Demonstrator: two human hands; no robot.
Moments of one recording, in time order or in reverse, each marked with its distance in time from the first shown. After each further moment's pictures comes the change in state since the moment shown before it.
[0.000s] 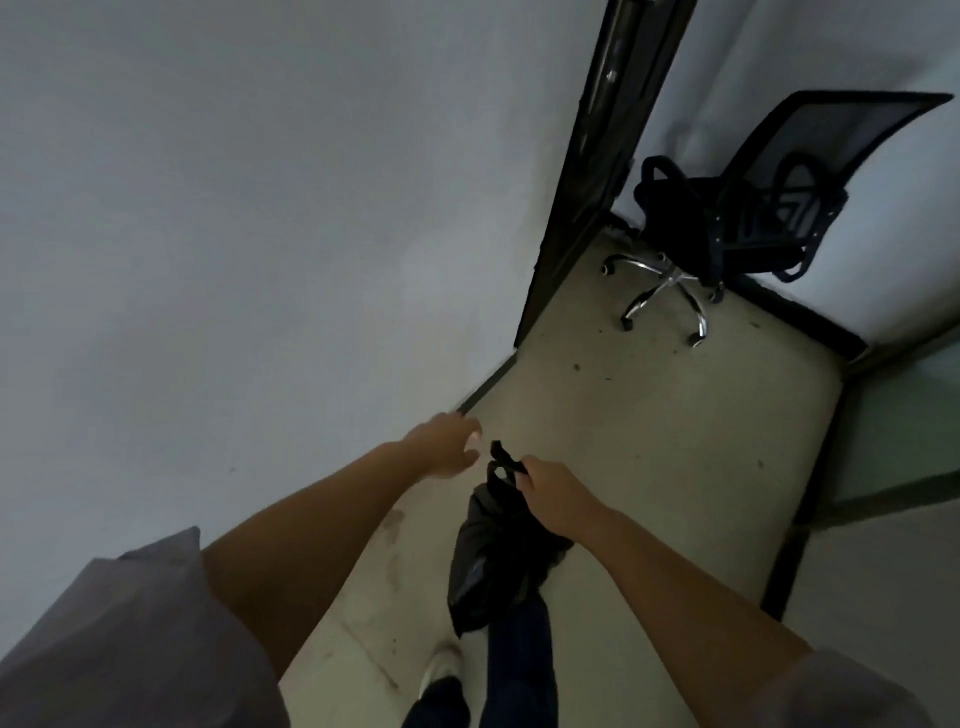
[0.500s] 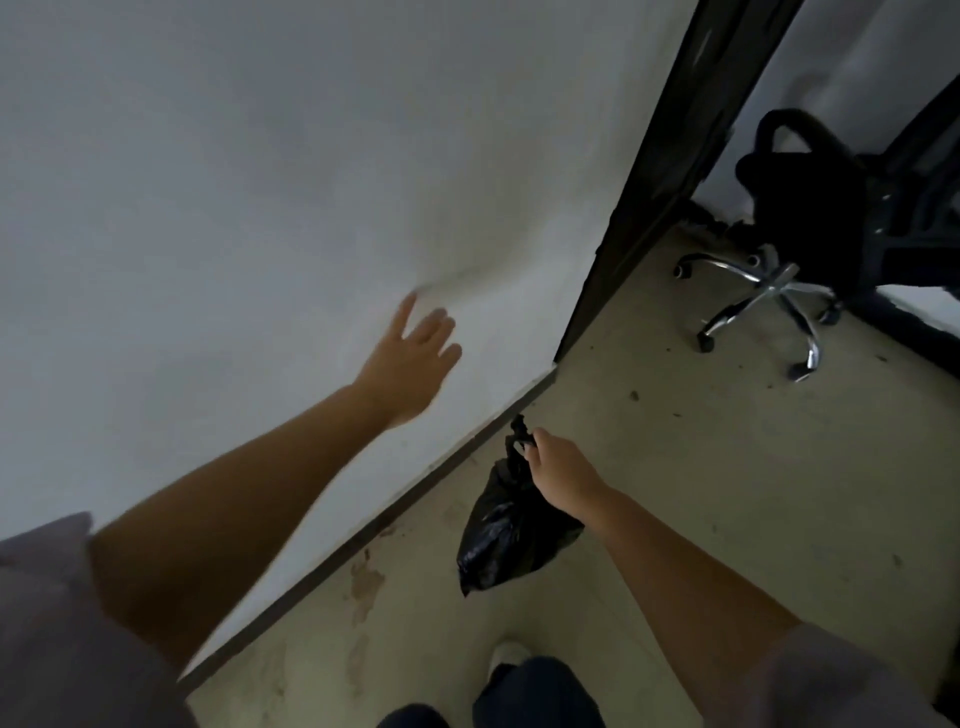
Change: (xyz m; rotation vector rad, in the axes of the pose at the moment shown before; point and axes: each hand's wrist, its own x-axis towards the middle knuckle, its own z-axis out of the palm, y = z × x) left_hand 0.242 -0.147 0.017 0.874 0.398 0.003; right_hand 0.318 0.122 0.054 -0.070 0.046 -0.031
